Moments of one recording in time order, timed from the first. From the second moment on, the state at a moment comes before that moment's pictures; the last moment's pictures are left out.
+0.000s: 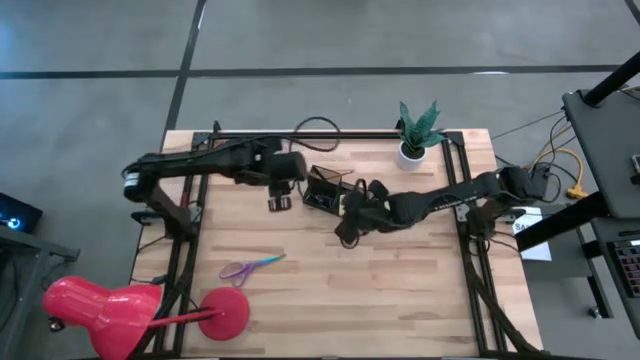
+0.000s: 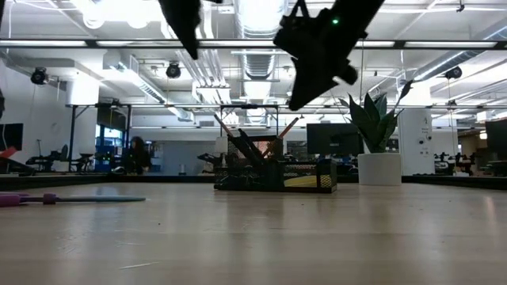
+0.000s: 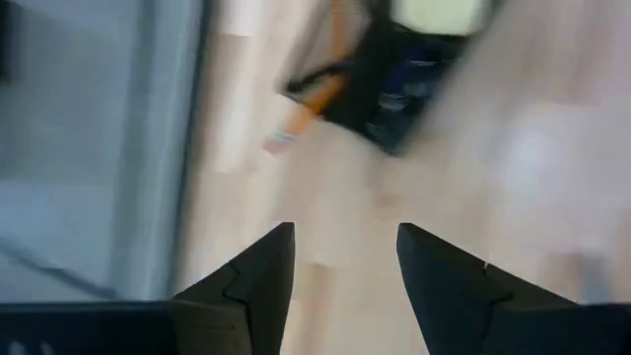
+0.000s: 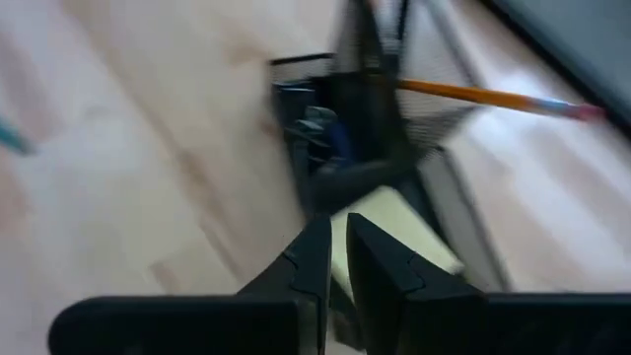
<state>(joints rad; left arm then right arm) 0.07 1.60 1.73 -1.34 -0.40 -0.01 0.15 1.67 1.22 -0.62 0.57 0.65</state>
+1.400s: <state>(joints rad) -0.62 1.24 0.84 -0.93 0.10 -1.46 0.04 2.00 1.47 -0.21 -0.09 0.23</state>
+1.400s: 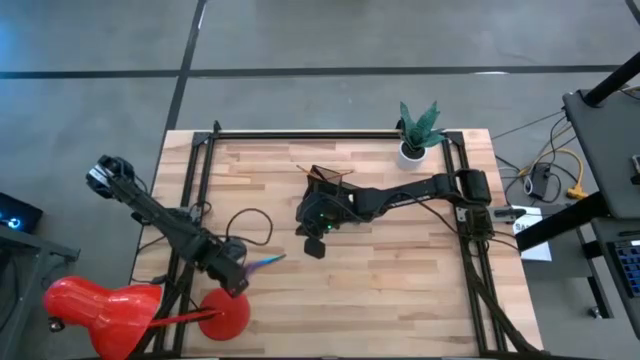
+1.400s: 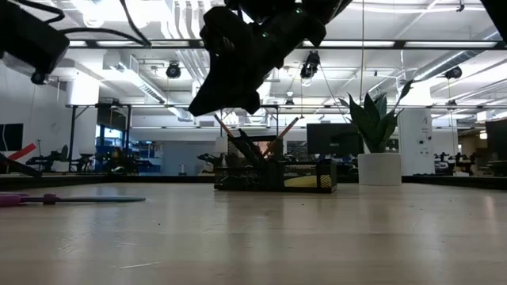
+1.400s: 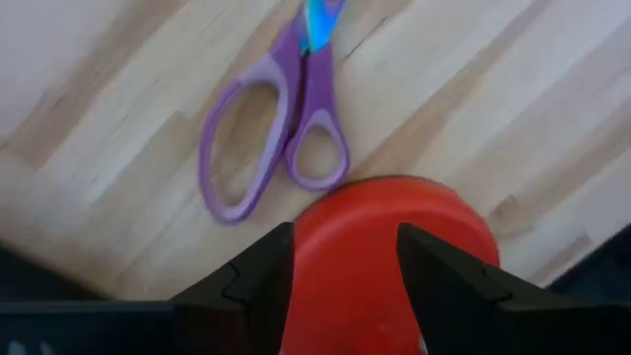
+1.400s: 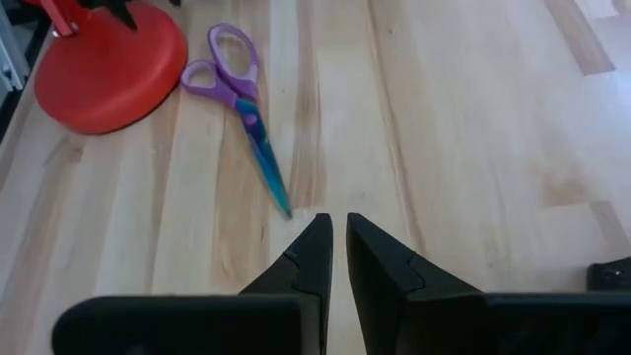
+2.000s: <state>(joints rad) -0.73 1.47 0.74 -0.79 -0.09 -1.27 0.04 1.99 1.46 -0.33 -0.08 0.22</state>
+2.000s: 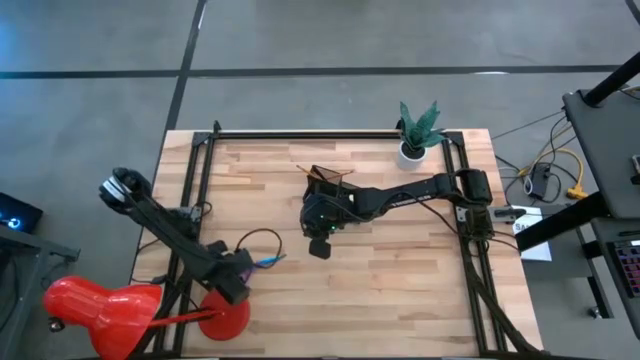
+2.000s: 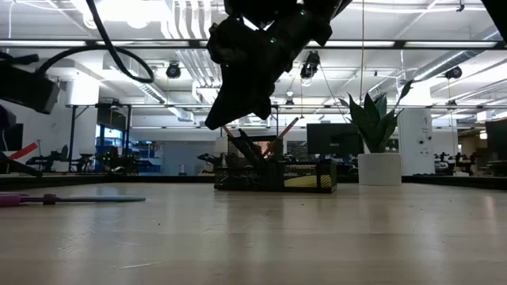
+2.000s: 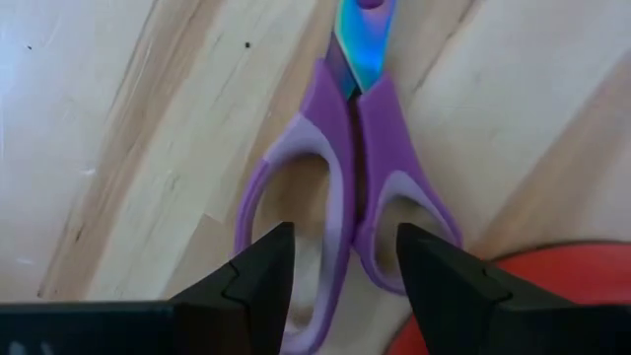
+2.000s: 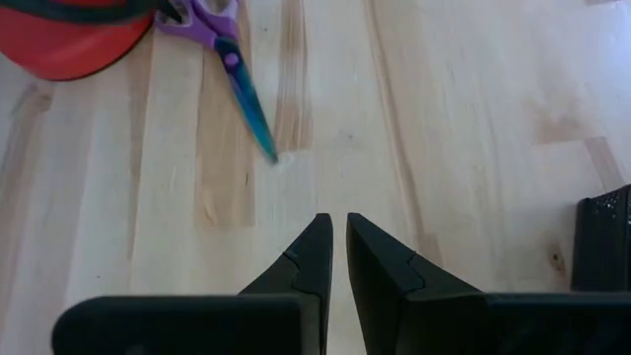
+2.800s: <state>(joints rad) -0.73 1.53 0.68 -0.67 -0.11 -1.27 0.02 1.99 1.46 -0.32 -0.08 0.18</state>
